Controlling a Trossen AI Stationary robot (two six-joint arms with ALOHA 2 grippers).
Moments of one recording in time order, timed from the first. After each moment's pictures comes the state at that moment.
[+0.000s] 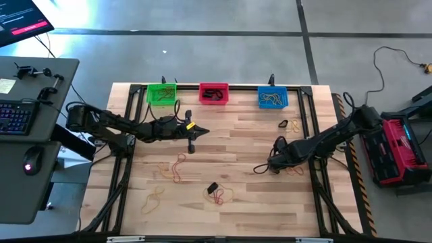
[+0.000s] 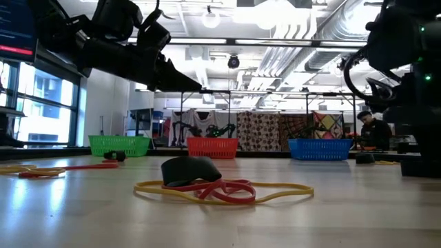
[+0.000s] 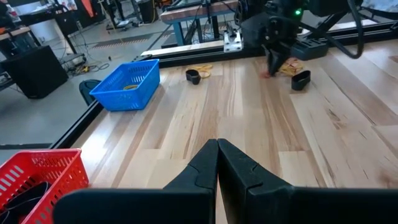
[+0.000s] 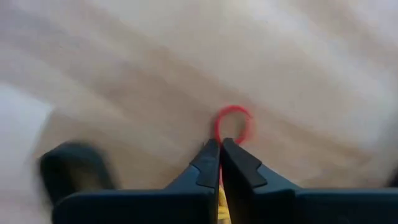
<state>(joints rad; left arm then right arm) 0.11 1.44 0.45 0.75 -0.07 0.19 0.33 1.37 0.59 -0.90 0.15 1.39</state>
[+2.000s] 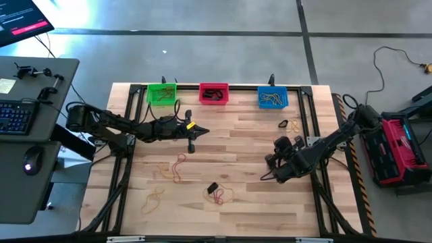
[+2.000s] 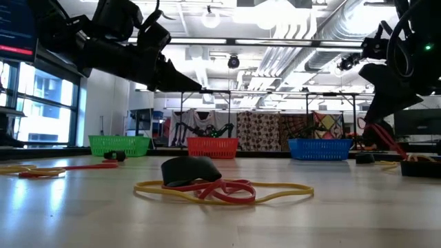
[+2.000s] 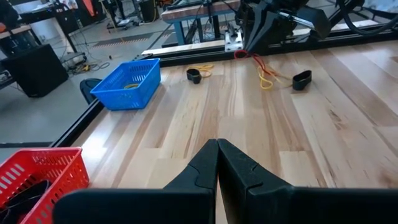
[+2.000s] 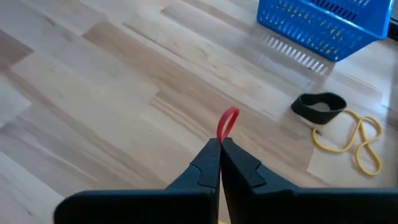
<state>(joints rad) 0.12 1.44 0.45 0.75 -0.07 0.18 0.55 1.36 0.69 -1.00 0.81 1.57</state>
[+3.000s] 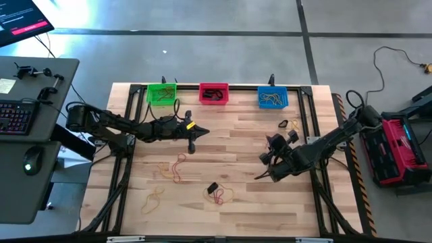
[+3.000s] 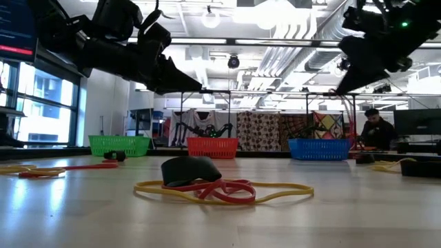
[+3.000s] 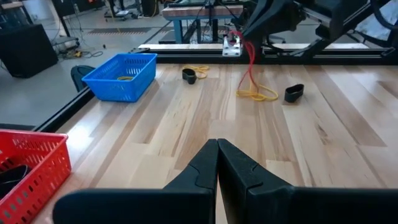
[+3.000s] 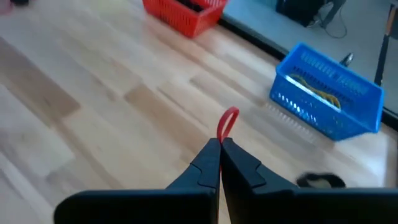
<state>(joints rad) 0.12 1.44 0.45 0.75 -0.05 0.06 0.49 1.36 0.80 -0.95 0.99 1.28</state>
